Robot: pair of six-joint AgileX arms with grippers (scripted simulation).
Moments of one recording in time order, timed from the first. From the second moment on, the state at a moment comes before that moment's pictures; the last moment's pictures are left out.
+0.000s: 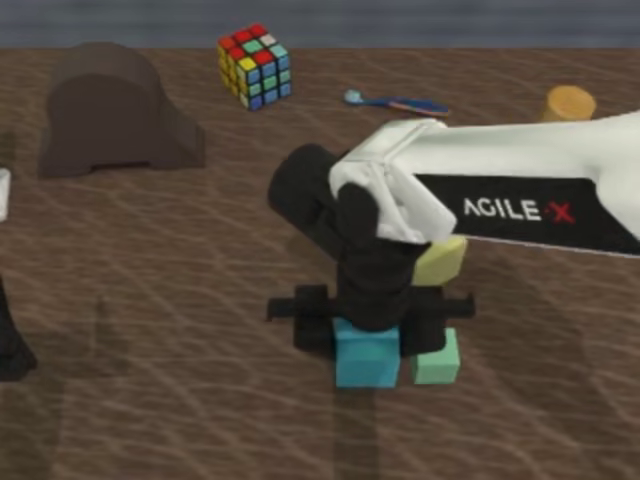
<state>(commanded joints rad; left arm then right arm) 0.02 0.00 0.00 0.00 0.00 0.00 0.80 2.16 1.52 -0.91 0.02 0.81</state>
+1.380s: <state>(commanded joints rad) 0.02 0.00 0.00 0.00 0.00 0.00 0.80 2.17 1.51 -0.90 0.02 0.81</state>
